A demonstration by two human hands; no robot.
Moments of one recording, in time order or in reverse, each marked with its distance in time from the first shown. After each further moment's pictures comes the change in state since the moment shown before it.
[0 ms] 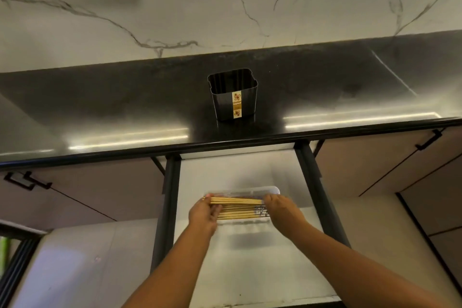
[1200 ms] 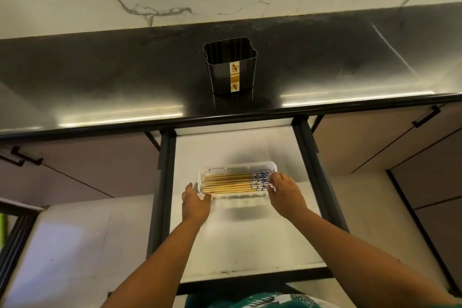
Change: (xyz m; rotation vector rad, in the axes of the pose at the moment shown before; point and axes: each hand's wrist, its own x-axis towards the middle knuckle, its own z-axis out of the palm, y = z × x) left_hand 0.012 -0.027 -0.061 1.177 0.068 0.423; right_hand -0.024 0.007 0.029 0.297 0.155 0.207
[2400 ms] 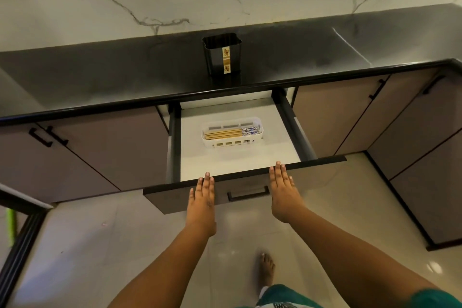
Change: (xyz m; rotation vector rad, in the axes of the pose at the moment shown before) left_hand -0.183 -0.105 -0.032 1.147 -0.013 0.581; right_hand -0.203 -0.023 0.016 -0.261 -0.143 0.045
